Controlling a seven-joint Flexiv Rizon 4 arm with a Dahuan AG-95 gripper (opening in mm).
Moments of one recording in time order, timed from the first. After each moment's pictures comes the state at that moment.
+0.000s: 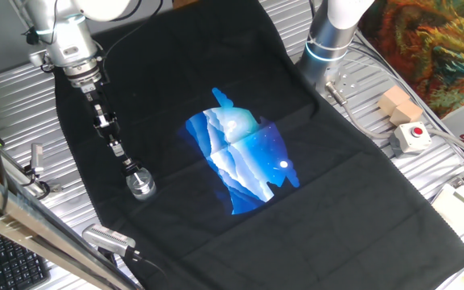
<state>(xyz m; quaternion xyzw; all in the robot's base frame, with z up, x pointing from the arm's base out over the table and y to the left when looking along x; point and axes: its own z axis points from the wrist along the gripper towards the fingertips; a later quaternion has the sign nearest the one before) 0.672 0.038 0.153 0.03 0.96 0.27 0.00</state>
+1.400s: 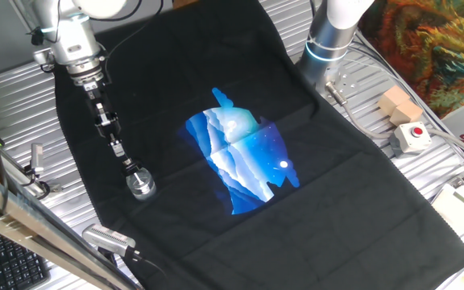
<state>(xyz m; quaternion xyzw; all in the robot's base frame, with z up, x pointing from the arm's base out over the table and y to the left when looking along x) 0.670 0.038 0.148 0.03 0.95 0.31 0.02</state>
